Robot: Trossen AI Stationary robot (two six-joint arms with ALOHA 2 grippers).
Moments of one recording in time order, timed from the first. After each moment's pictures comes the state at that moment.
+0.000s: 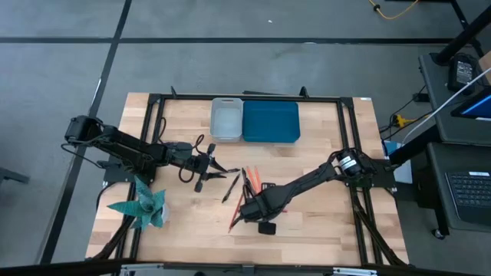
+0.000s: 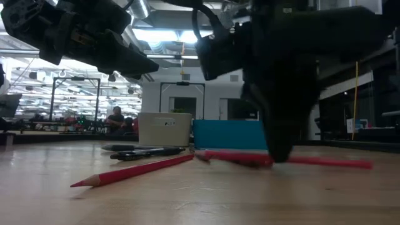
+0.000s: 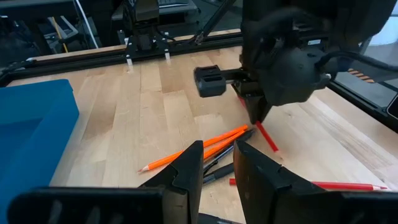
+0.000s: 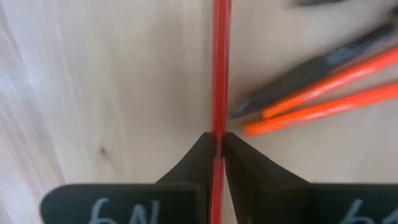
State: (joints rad) left arm -0.05 1.26 0.33 0.66 0.14 0.11; right arm 0.40 2.20 1.68 -0.99 0.00 0.46
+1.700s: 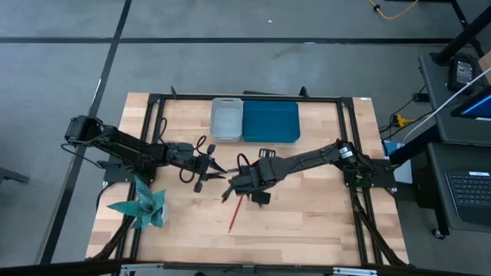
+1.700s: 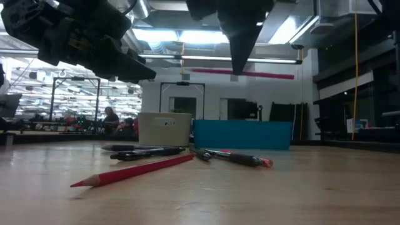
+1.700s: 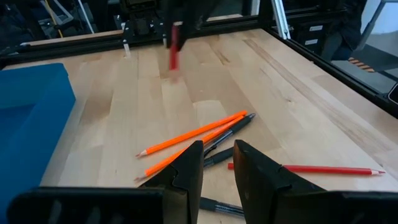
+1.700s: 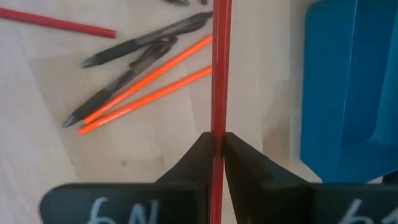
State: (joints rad) left arm -0.05 1.26 0.33 0.61 0.14 0.11; right arm 0.24 2.19 2.11 -1.51 0.31 0.41
